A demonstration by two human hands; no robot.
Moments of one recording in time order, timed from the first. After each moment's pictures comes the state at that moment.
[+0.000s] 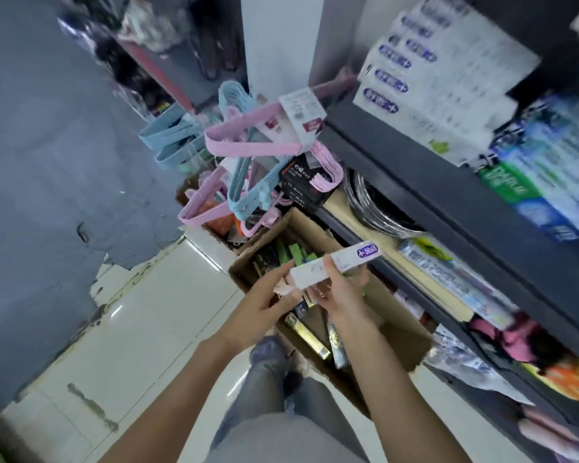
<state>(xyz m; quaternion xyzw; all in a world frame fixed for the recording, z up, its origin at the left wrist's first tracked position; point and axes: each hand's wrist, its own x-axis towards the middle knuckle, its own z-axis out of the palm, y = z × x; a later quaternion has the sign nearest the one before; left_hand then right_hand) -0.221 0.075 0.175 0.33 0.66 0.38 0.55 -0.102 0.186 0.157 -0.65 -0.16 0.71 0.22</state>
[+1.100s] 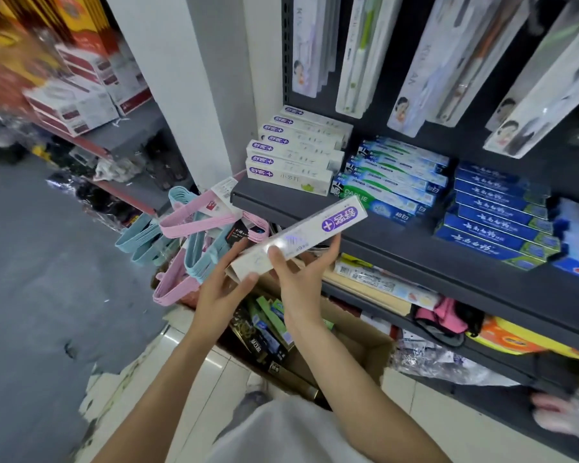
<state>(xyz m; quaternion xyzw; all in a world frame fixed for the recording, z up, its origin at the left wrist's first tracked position) -0.160 0.107 0.303 0.43 0.63 0.53 0.37 -0.049 0.165 0.317 -0.45 -0.33 0.66 0.50</state>
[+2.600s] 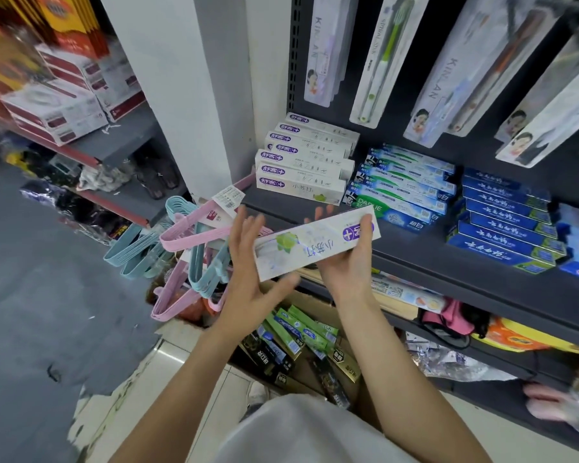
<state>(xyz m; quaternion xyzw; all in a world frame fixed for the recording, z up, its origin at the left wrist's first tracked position) -0.190 0.150 0.316 0.61 0.54 0.54 0.21 -0.060 0.237 0.332 -0.26 -0.01 0.80 0.54</state>
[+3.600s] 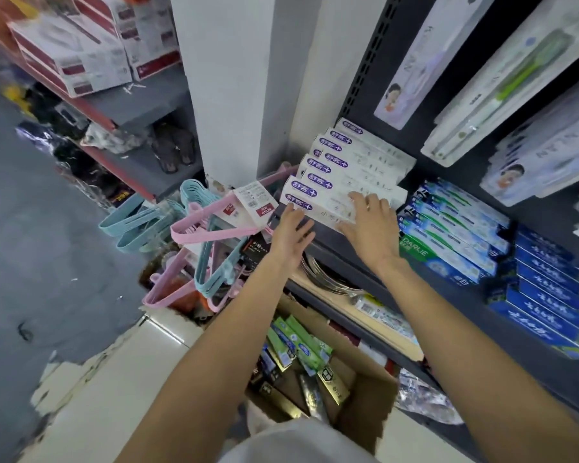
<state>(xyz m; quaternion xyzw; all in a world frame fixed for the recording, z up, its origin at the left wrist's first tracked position) -0.237 0.314 0.262 0.00 0.44 0.63 0.64 -0.102 0.379 0.294 -0.52 -0.85 0.00 0.01</state>
